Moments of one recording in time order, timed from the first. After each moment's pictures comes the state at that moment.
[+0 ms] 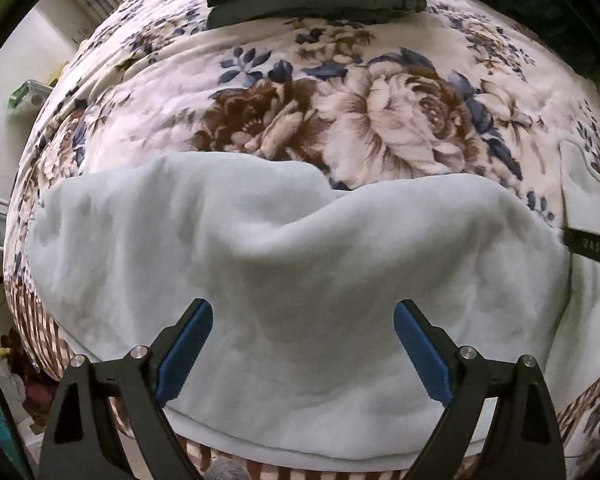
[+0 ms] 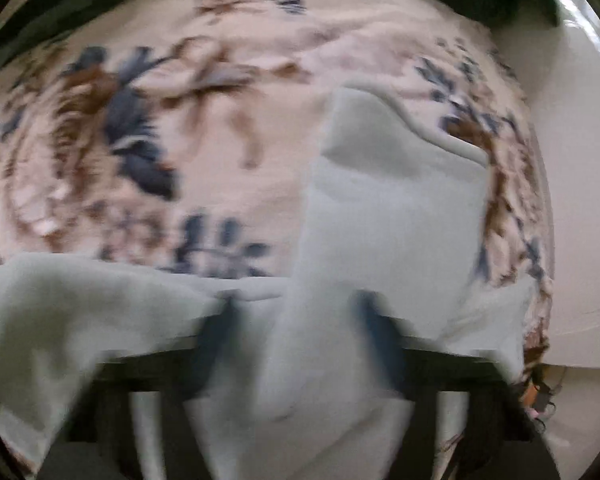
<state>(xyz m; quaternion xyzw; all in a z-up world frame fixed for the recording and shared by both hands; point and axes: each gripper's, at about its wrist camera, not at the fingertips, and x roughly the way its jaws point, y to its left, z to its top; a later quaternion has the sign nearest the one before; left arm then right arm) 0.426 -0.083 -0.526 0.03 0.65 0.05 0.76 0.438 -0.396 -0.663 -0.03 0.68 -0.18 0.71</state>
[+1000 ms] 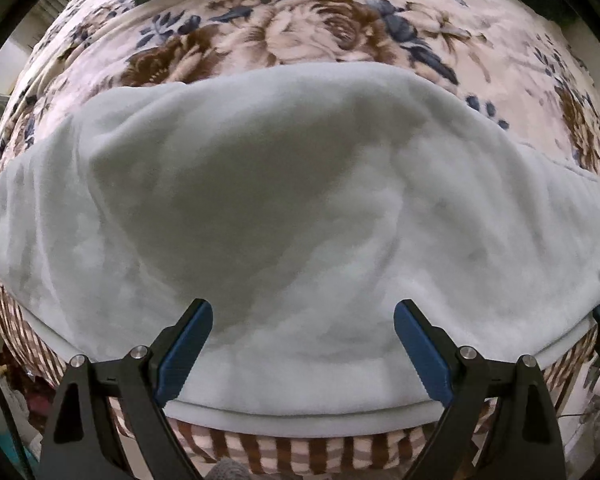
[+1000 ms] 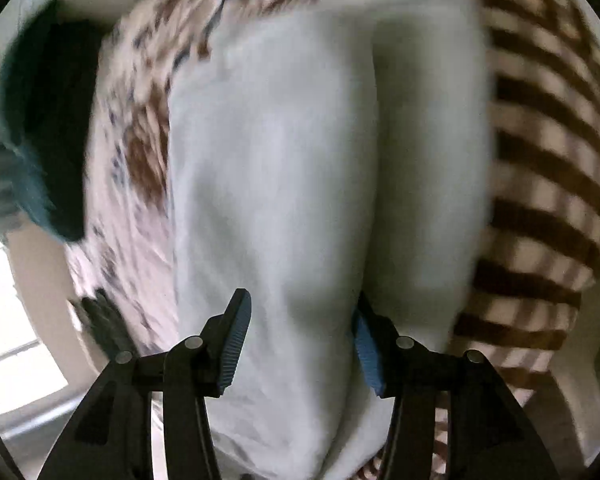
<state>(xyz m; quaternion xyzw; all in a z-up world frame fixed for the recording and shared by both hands) 0.385 -0.144 -0.560 0.04 0.69 -0.02 0.72 0.184 -0.629 -0.700 0.66 0.40 -0.27 0.58</state>
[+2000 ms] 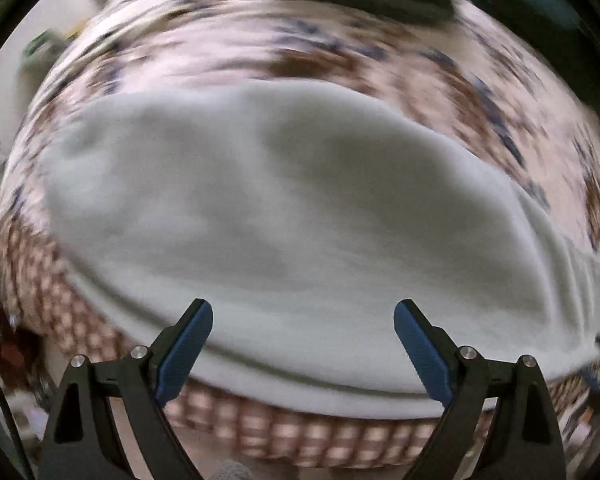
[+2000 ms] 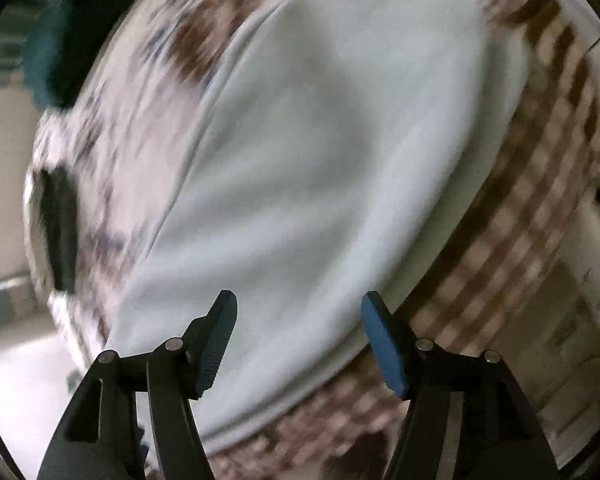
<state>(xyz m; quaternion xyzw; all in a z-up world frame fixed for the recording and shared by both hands) 0.356 -0.011 -0.517 -0.06 0.65 0.08 0.76 0.225 -0.544 -0.649 0.49 0.57 -0.19 0.63</state>
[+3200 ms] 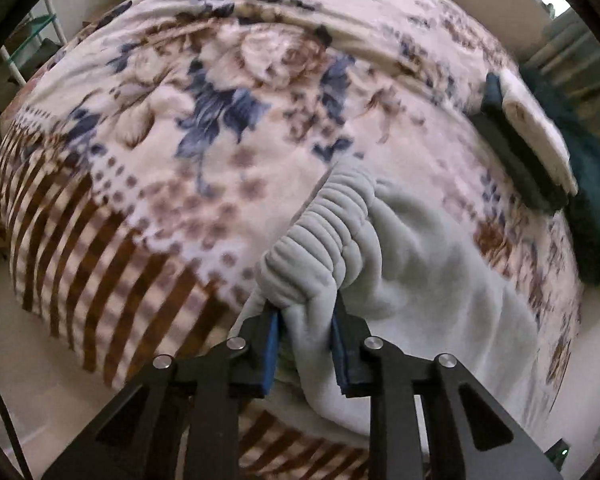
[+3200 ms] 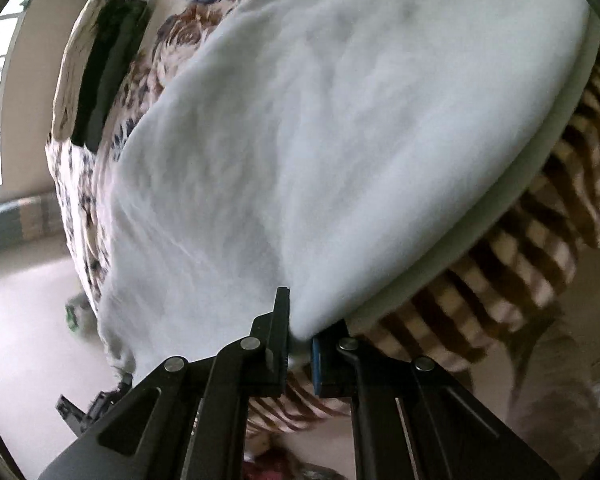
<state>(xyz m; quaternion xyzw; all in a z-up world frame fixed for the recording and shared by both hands) 0.331 0.278 -0.523 -0.26 0.59 0.13 0.76 0.272 -0.211 -0.644 0.48 0.61 -0.11 0.62</state>
